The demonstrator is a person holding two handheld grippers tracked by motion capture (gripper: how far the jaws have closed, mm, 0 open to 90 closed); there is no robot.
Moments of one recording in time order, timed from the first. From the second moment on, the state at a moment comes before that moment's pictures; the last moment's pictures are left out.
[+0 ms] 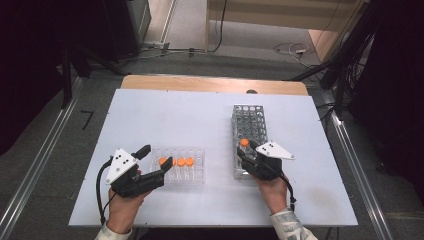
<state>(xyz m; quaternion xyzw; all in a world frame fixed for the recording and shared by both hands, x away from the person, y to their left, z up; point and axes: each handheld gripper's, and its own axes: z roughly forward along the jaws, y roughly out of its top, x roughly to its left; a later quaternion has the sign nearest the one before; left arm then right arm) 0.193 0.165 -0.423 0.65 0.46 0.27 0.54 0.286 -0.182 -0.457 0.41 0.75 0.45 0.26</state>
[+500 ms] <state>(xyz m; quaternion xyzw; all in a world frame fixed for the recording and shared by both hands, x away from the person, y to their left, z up) 0.193 0.164 -0.423 0.65 0.46 0.27 0.54 0.289 -0.173 -0.457 0.41 0.76 0.42 0.27</state>
